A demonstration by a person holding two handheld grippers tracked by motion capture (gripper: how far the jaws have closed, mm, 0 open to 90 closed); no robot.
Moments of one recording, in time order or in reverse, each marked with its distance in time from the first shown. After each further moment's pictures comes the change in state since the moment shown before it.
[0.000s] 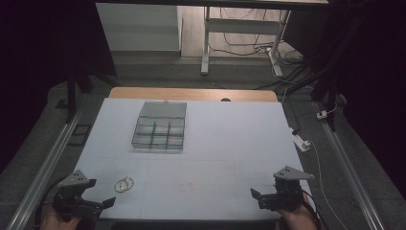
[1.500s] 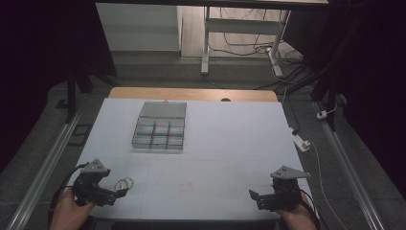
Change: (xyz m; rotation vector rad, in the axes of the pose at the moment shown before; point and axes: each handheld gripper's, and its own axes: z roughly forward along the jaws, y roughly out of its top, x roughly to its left) left arm 0.006 0.034 0.039 0.062 -0.016 0.069; right arm 0.002 0.001 0.004 0.041 0.015 -0.019
